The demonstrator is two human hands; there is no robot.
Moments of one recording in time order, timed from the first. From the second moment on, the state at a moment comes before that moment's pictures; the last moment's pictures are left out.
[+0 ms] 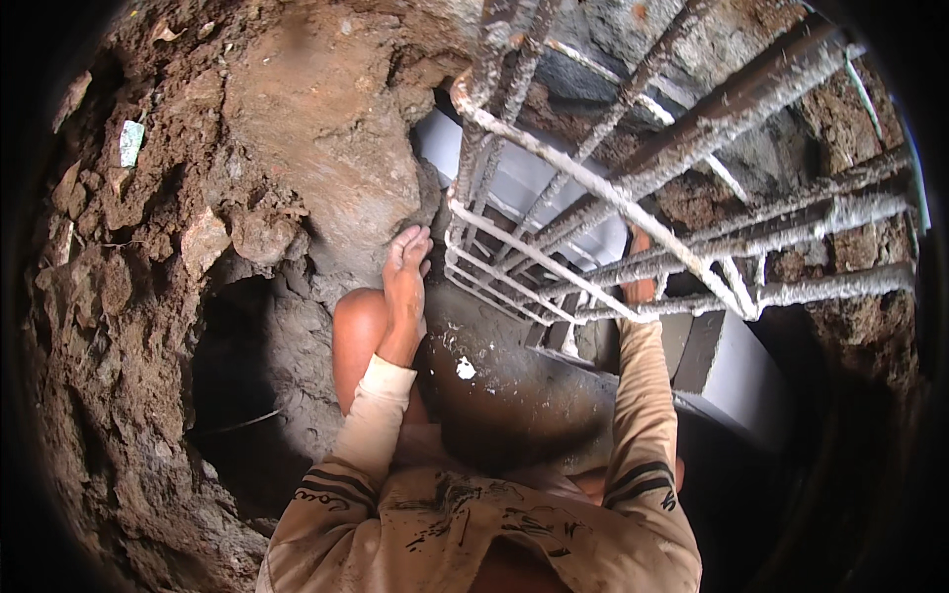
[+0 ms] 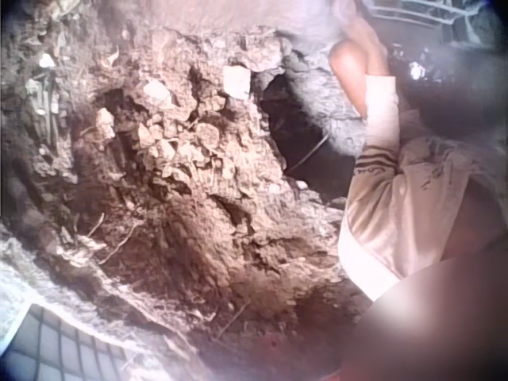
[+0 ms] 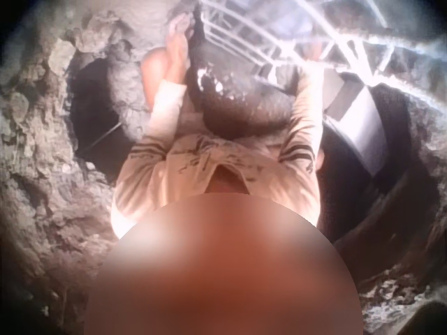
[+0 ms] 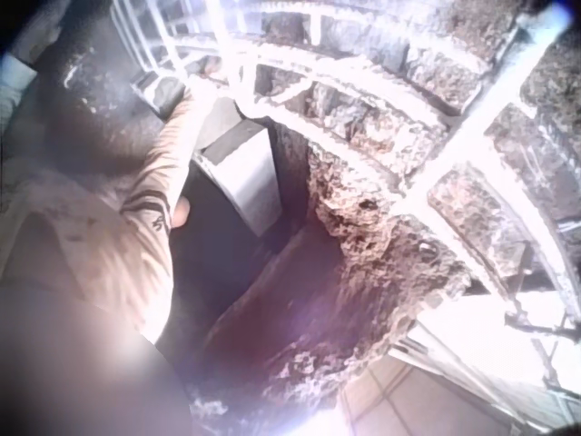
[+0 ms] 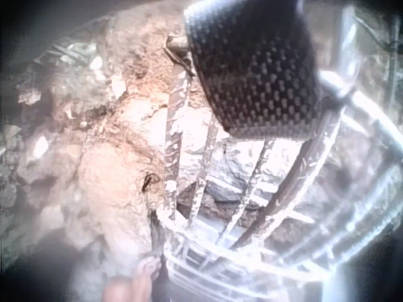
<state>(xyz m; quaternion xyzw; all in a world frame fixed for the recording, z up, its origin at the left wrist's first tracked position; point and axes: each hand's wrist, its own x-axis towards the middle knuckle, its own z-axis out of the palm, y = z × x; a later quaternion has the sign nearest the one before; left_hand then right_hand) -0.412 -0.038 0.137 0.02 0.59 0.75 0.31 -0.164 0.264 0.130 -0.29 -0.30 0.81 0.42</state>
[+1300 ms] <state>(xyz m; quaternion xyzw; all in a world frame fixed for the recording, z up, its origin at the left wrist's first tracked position) -0.439 -0.001 0.138 0.09 0.53 0.74 0.40 -0.204 0.265 0.137 -0.28 -0.32 0.81 0.40</state>
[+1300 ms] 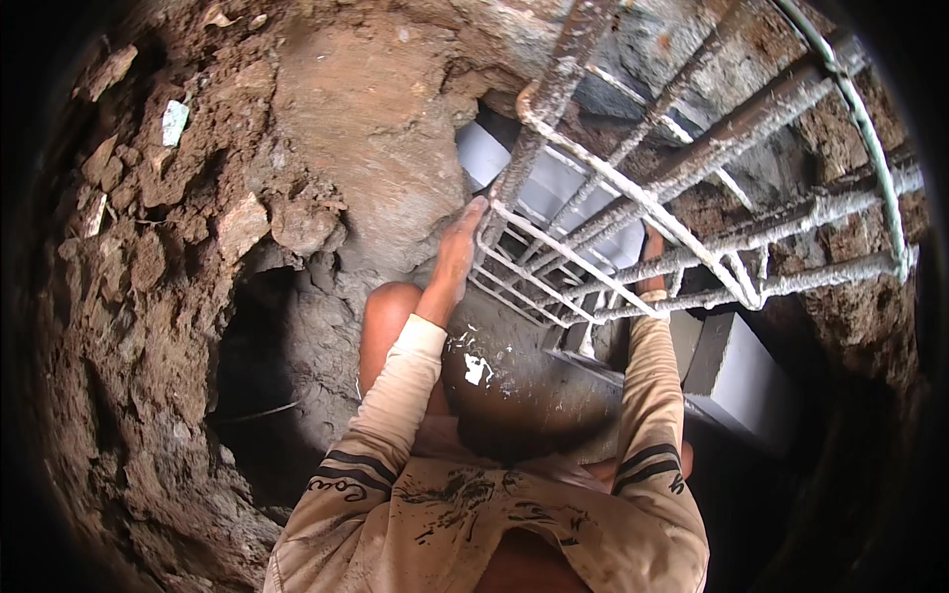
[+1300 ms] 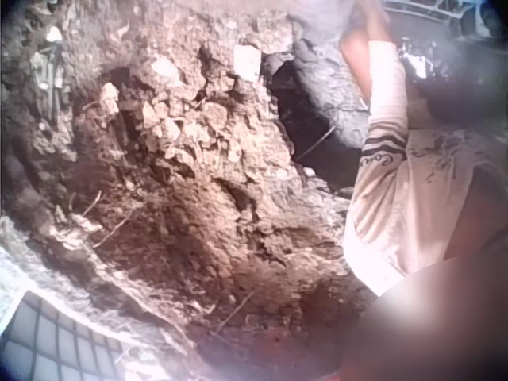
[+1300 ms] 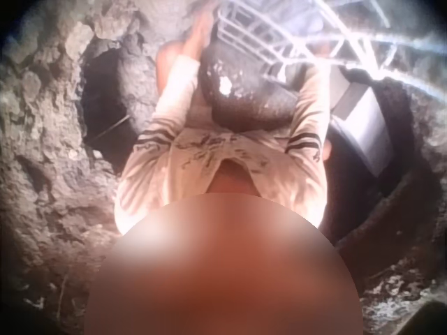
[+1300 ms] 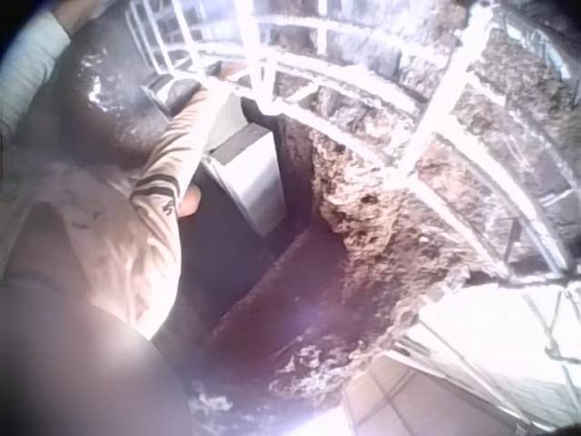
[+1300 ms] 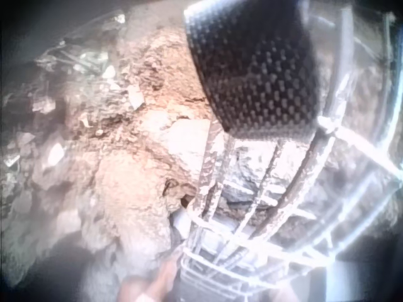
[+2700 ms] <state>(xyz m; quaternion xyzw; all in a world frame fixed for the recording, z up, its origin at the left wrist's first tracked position) -0.505 0.141 0.100 0.06 0.61 0.72 0.32 -0.169 0.243 0.127 -0.31 -0.32 0.81 0.38</state>
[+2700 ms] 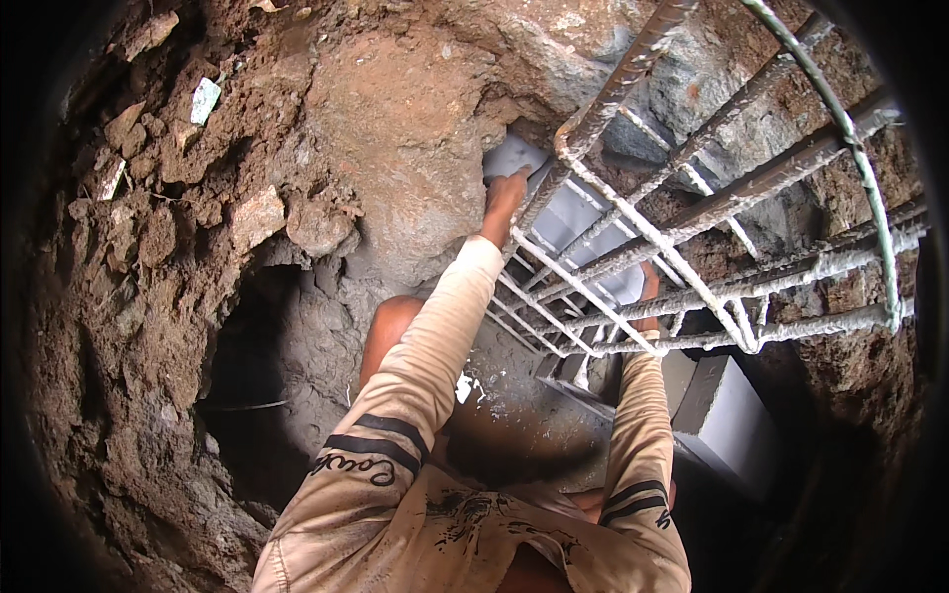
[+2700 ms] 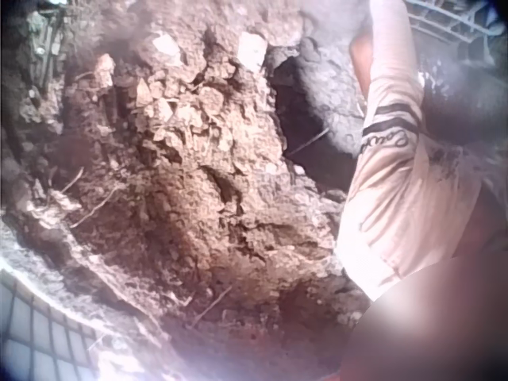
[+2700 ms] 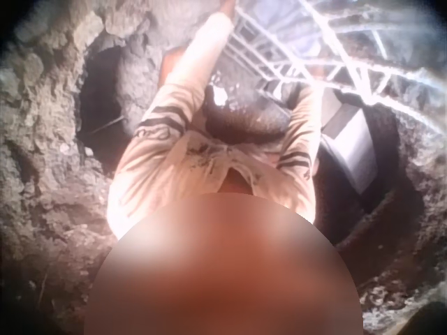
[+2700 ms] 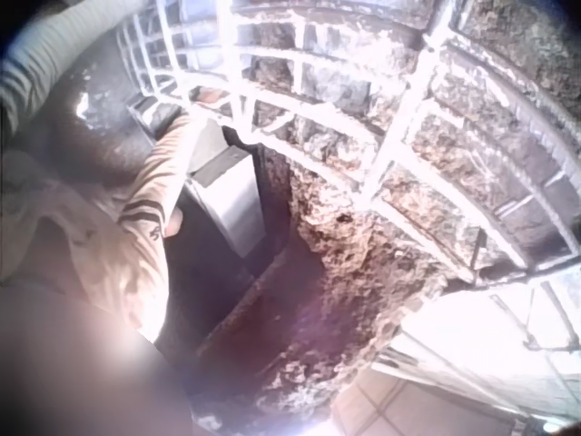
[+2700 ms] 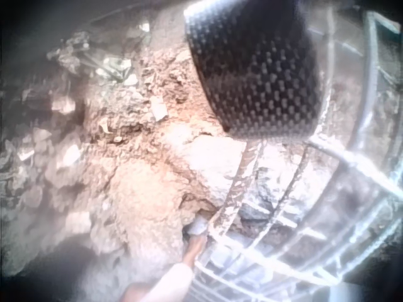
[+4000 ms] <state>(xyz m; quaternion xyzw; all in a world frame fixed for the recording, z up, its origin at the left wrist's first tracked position) -0.539 0.156 0.141 0.32 0.83 0.46 -0.09 -0.163 0.238 0.120 -0.31 -0.31 0.82 0.37</state>
